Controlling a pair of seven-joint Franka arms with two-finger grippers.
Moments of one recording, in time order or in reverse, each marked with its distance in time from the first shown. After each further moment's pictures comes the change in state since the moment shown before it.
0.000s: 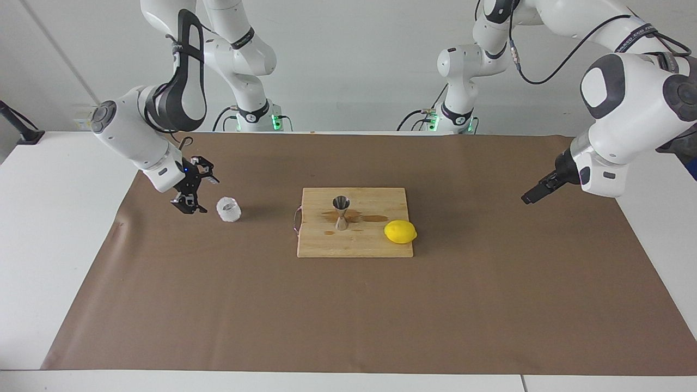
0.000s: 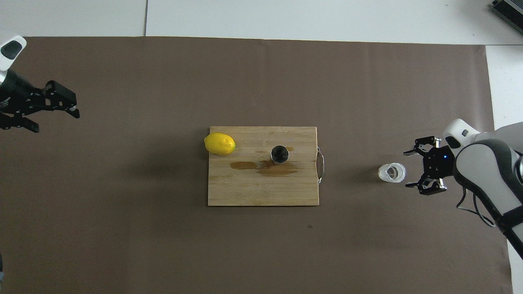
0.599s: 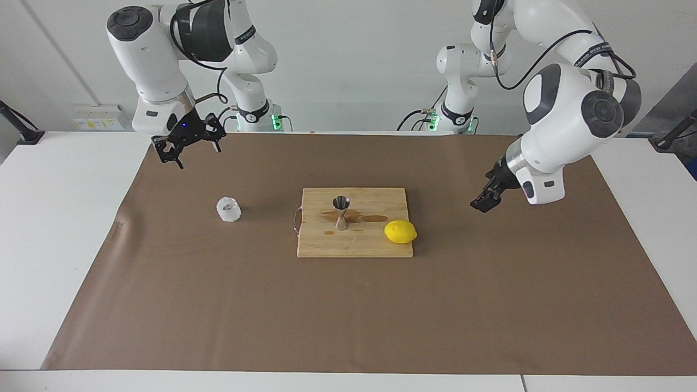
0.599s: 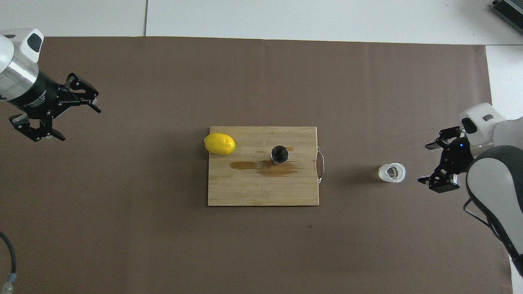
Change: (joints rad) left arm 0.004 0.009 -0.088 -0.004 0.000 -0.014 -0.524; right arm 0.064 -0.134 0.001 0.097 -0.184 -0.134 0.441
